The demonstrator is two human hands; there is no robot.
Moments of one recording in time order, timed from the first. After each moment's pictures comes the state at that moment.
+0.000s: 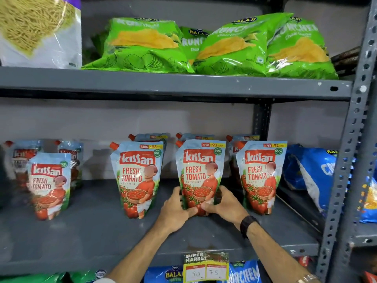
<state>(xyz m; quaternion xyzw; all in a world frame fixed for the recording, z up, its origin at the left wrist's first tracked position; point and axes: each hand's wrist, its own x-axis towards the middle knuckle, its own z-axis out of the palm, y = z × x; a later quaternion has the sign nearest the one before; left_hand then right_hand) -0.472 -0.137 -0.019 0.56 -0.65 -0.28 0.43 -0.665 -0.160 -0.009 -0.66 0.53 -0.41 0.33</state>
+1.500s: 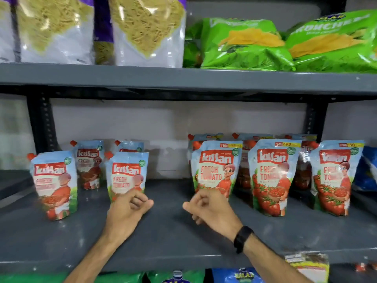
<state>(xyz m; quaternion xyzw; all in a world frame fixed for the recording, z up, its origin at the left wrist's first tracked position) -0.158 -0.074 -0.012 0.61 -0.57 -0.12 0.54 -0.406 -0.089 0.015 -0.71 0.45 -0.42 0.34</state>
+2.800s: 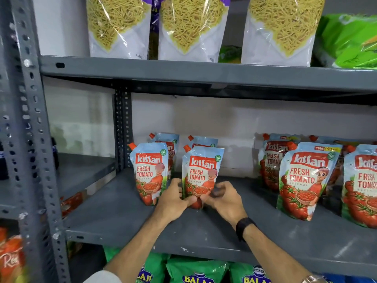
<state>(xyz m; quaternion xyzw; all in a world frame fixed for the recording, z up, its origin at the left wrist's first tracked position) -0.012 -0.072 -0.013 0.62 -0.59 -0.23 0.46 -0.188 -0.100 -0.009 -0.65 0.52 -0.45 0.33</state>
